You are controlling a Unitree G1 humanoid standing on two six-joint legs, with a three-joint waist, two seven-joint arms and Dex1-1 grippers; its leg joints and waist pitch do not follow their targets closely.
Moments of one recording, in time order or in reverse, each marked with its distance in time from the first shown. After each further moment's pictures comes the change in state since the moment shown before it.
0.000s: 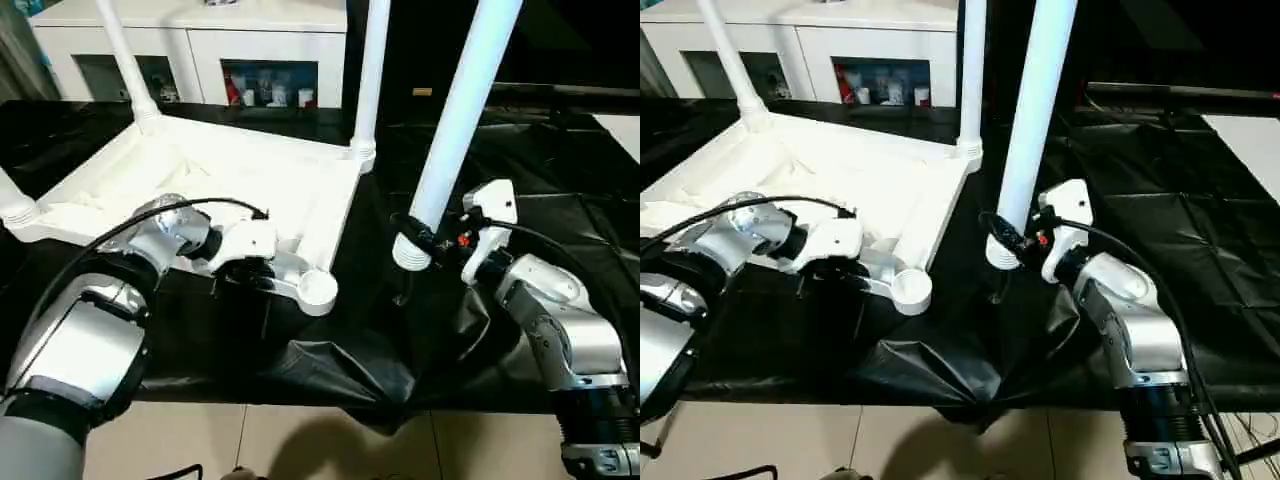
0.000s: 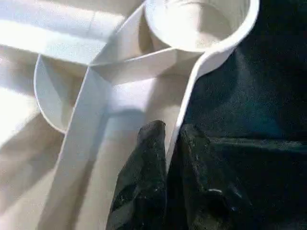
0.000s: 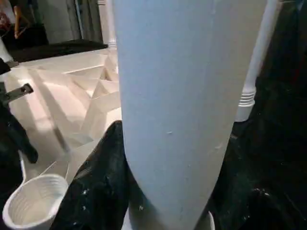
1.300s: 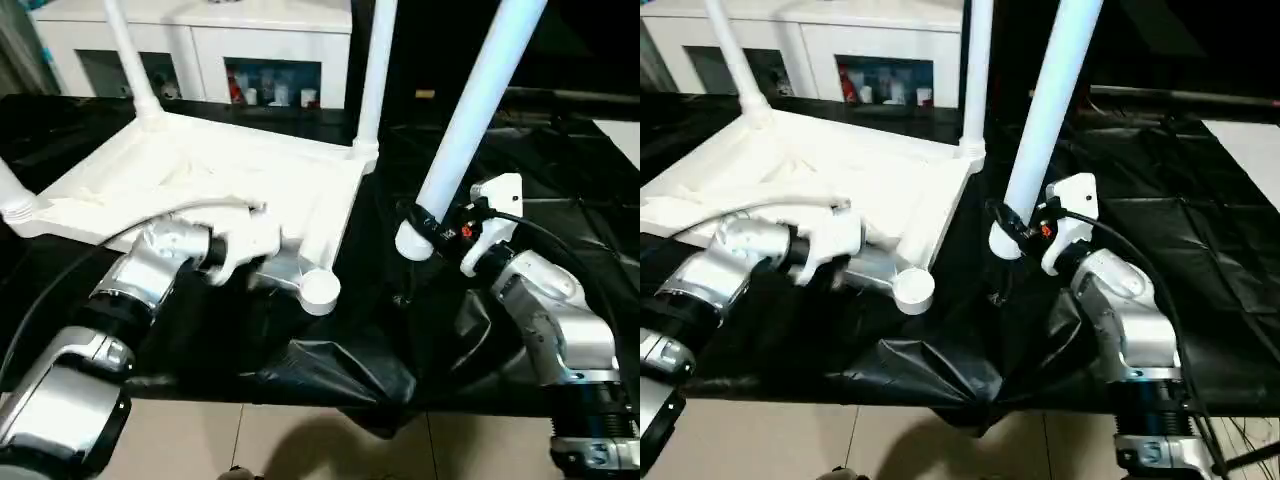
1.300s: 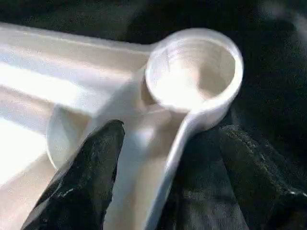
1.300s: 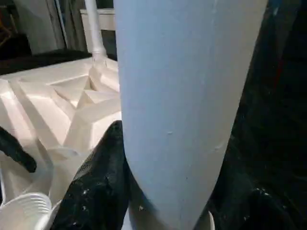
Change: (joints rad) left arm 0.241 0.061 0.038 -0.397 -0.155 0.035 0.111; right arm -0.019 0.030 -0.045 0.032 -0.006 -0.020 -0.037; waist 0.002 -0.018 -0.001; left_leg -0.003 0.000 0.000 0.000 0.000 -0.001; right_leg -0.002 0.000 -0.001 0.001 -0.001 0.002
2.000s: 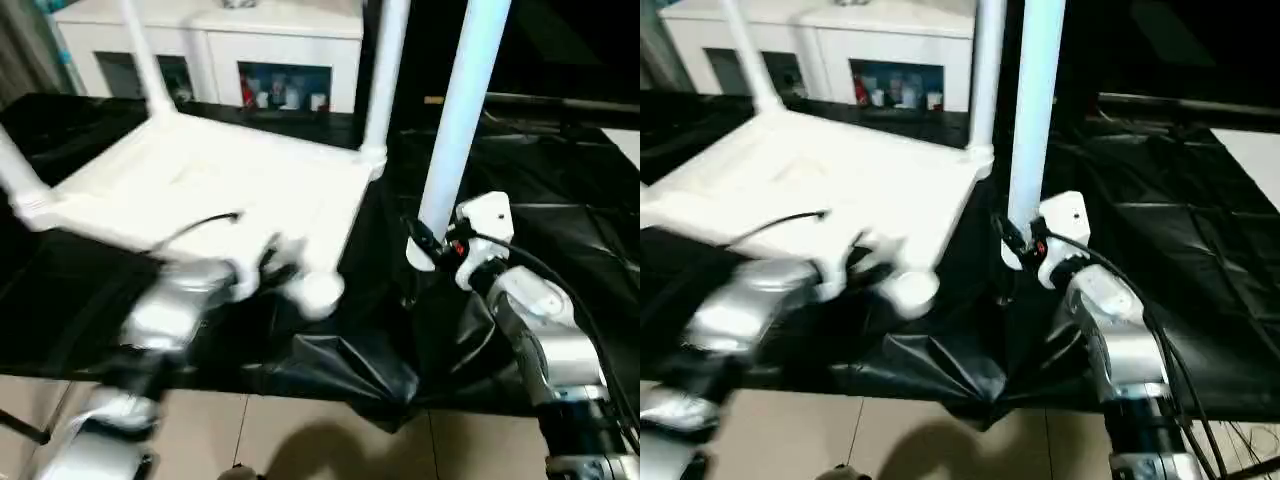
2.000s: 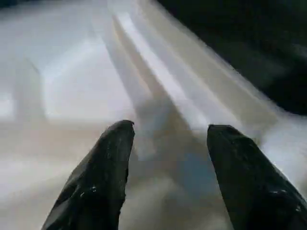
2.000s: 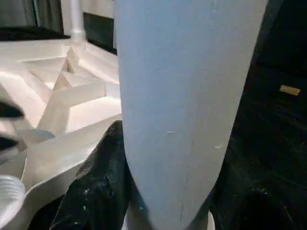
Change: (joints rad) left arm 0.224 -0.187 0.196 -0.412 -0.139 0.478 0.665; right arm 0.051 0.031 0.040 0.000 -0.144 -0.099 -0.123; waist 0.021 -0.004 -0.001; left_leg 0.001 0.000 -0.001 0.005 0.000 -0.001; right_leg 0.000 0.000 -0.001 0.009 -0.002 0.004
